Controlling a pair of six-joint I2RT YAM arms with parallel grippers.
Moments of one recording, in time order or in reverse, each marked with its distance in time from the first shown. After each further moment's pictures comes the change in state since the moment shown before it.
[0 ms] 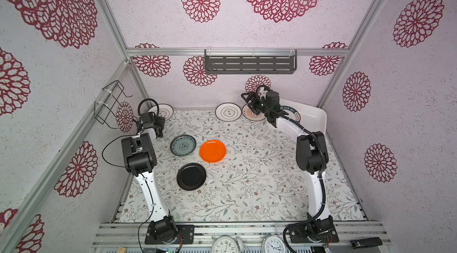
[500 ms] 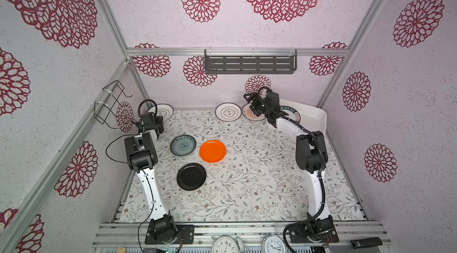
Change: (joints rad) left arm 0.009 0.132 0.094 0.164 0.010 -0.179; right arm -0.009 0.014 -0.023 -0.005 0.060 0.065
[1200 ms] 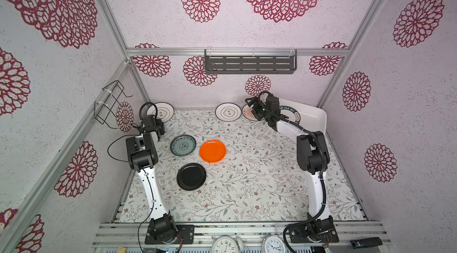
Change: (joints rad) left arm 0.002 0.043 -0.015 0.072 0.001 -0.090; right arm 0.000 -0.040 -0.110 0.034 0.046 0.002
